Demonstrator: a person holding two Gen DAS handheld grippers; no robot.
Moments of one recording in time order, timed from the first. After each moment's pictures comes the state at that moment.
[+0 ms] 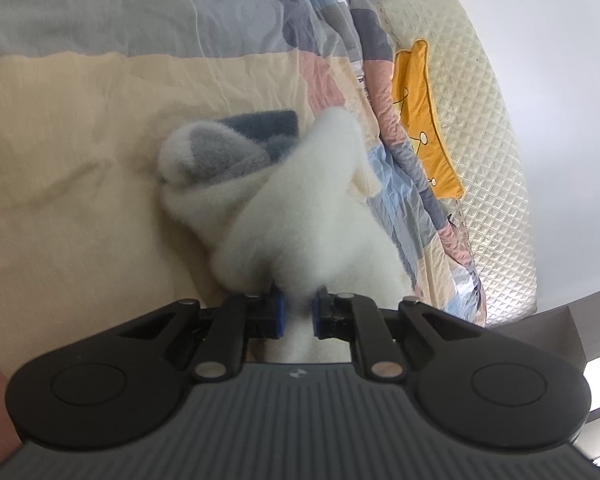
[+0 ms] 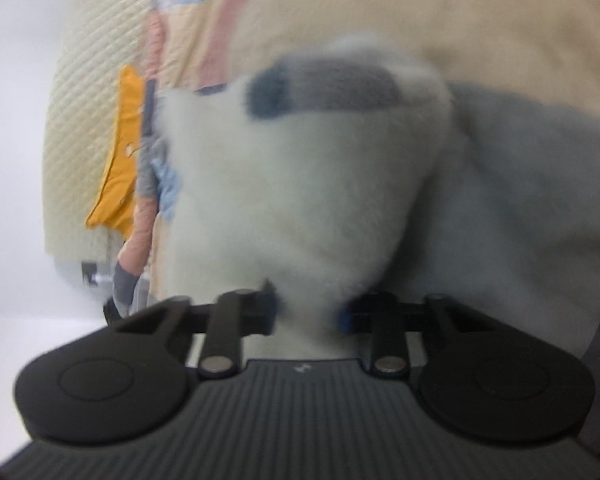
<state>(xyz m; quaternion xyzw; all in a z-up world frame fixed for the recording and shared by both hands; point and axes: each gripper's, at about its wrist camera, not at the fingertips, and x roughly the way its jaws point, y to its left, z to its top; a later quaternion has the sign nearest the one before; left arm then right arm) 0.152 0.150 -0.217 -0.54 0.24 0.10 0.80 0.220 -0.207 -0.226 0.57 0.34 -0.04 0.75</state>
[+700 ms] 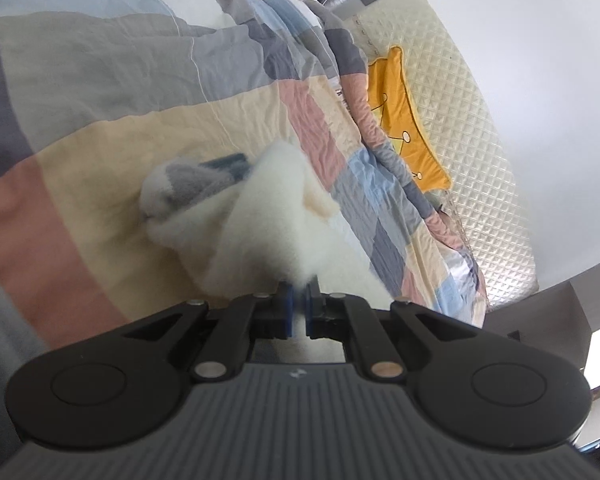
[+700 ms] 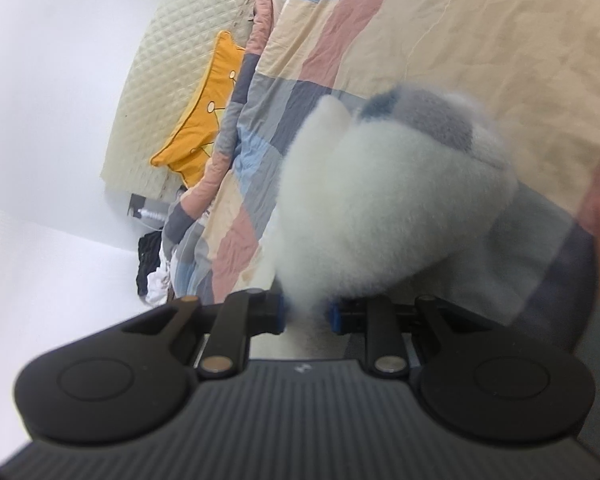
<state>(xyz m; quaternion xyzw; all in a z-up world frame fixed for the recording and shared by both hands) 0.054 0.132 -0.141 -0.50 0.24 0.10 0.82 0.144 -0.229 -0.129 0.51 0.33 0.05 0.79</state>
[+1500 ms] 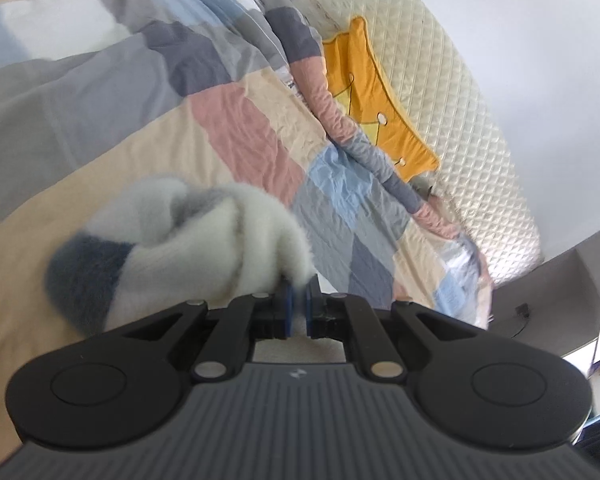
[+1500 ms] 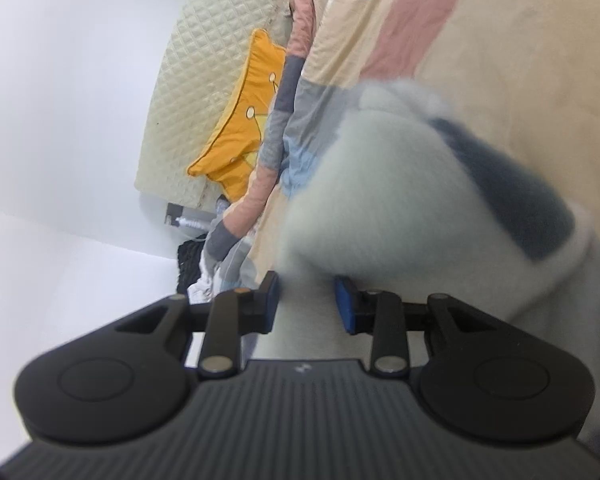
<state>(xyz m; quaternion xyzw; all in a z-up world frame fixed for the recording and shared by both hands) 0.249 0.164 -0.105 -0.44 0.28 0.06 0.85 0.291 -0.238 -0.115 0.53 0.31 0.10 0.79</state>
